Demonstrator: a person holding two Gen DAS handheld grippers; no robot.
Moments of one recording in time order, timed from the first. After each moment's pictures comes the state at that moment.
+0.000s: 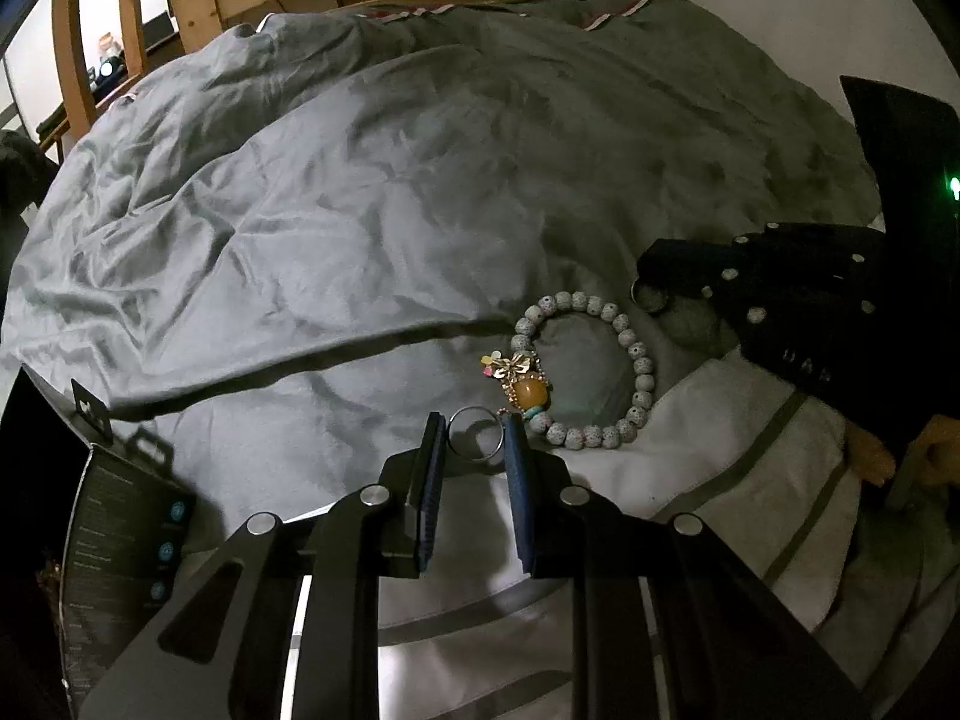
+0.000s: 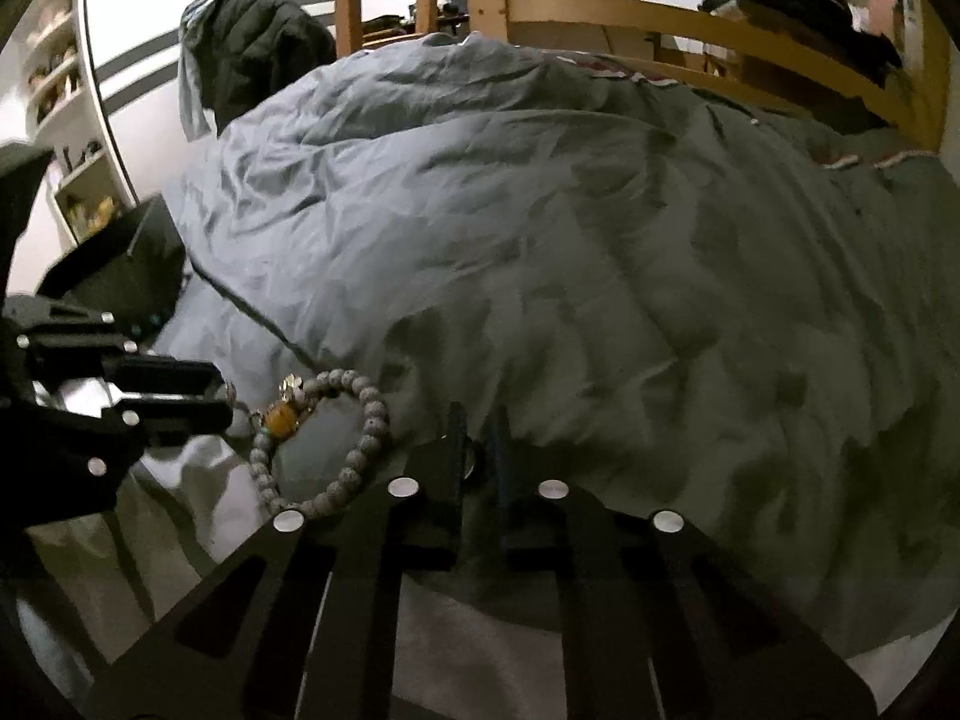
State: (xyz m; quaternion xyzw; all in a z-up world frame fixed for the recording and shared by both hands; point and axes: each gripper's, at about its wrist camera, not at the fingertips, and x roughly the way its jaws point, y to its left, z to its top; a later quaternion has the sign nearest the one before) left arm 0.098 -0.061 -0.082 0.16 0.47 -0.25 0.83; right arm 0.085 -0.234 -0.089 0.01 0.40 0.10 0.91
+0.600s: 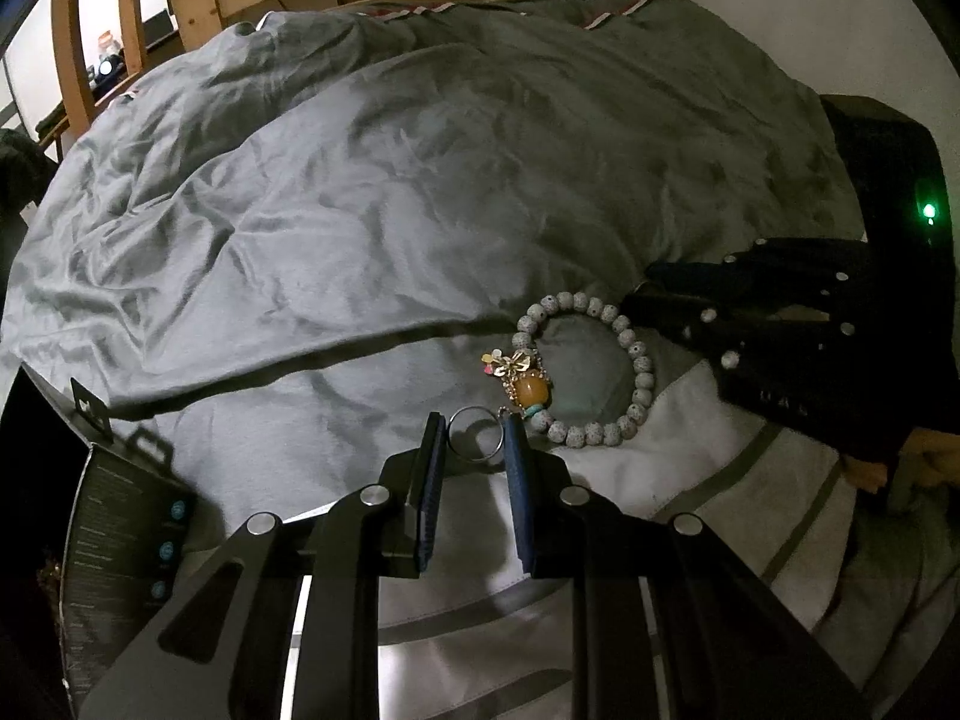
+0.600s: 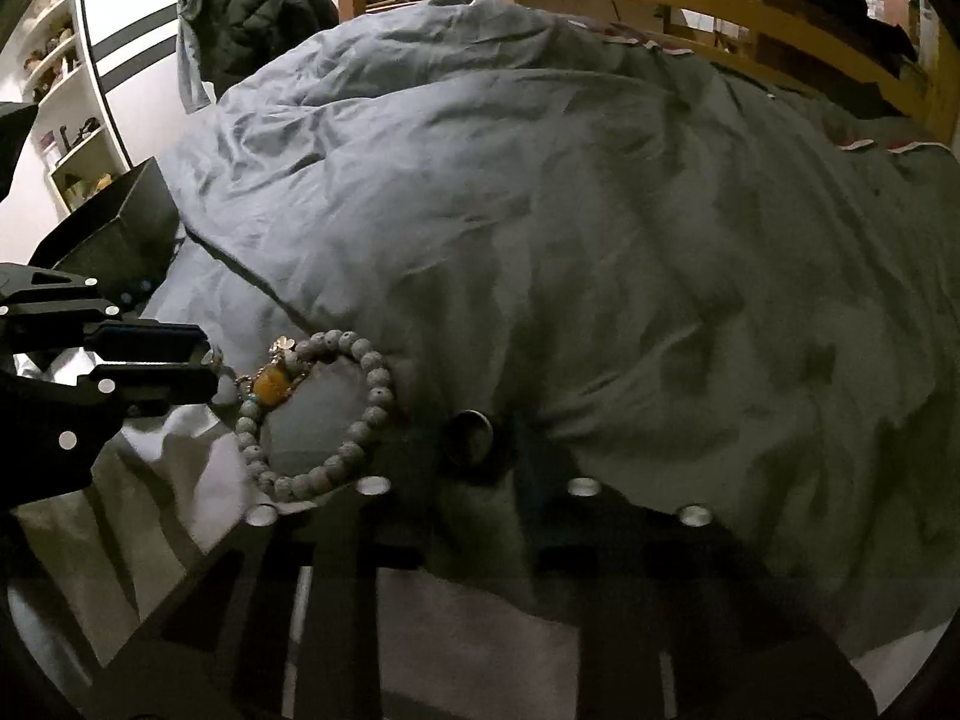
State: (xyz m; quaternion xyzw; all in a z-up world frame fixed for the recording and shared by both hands) left arm 0.100 -0.060 -0.082 0.16 0.47 -0.25 0.83; right arm 0.088 -0.226 -0.102 -0.01 0.43 0.10 0.90
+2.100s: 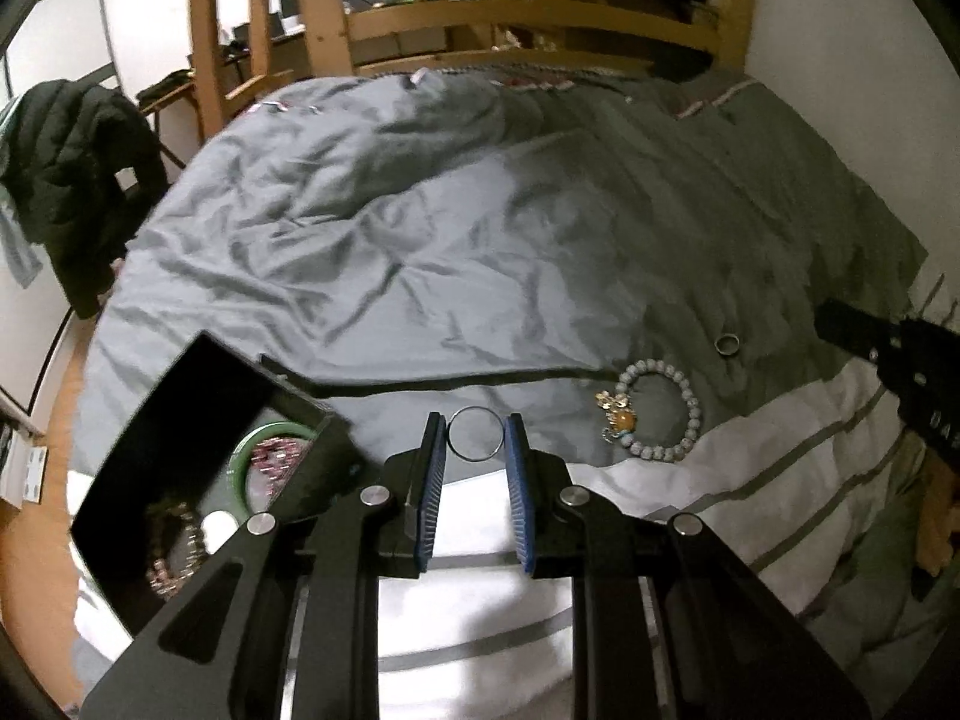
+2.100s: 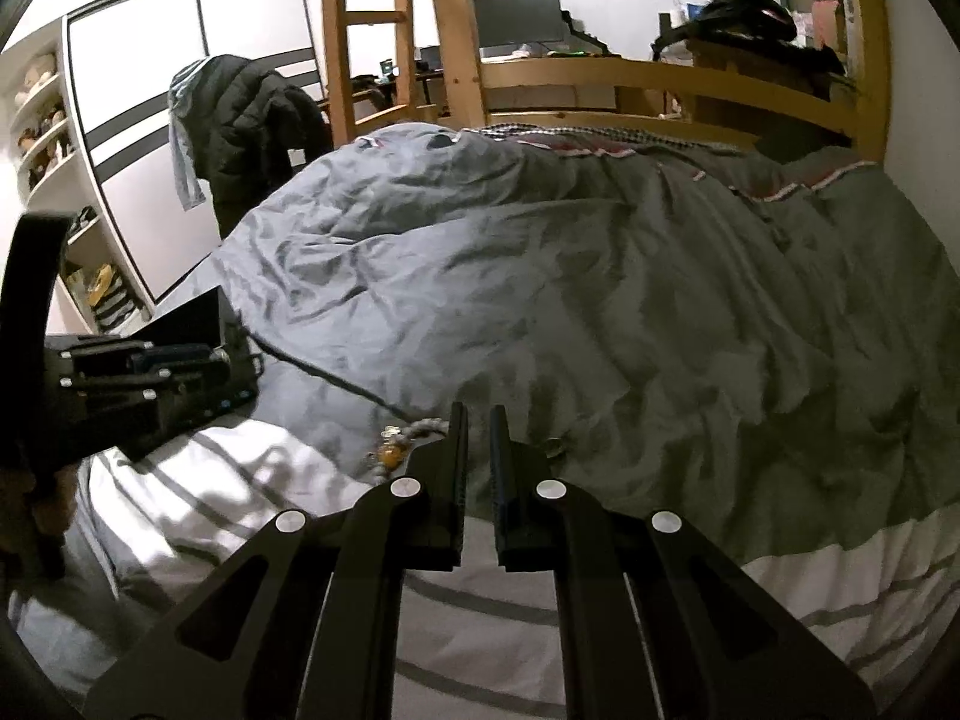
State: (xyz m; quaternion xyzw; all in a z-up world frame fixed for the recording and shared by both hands) left arm 0.079 0.004 -0.008 0.11 0.43 -0.15 0.88; right arm 0.019 -0.219 -0.001 0.04 0.36 0.07 0.93
